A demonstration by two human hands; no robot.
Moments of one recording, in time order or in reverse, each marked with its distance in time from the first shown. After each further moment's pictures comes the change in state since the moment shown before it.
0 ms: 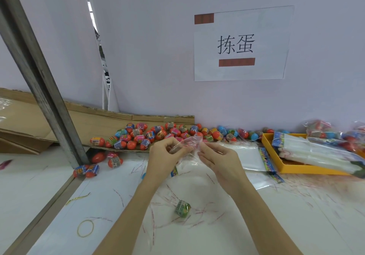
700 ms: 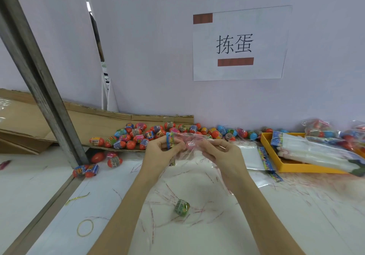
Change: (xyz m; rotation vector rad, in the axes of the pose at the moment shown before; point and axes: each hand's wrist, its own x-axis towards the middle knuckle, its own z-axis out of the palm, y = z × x) left_hand 0.004 -0.002 -0.010 -0.294 -0.044 -0.157; right_hand 0.000 -0.007 -0.006 -0.109 0.011 -0.095
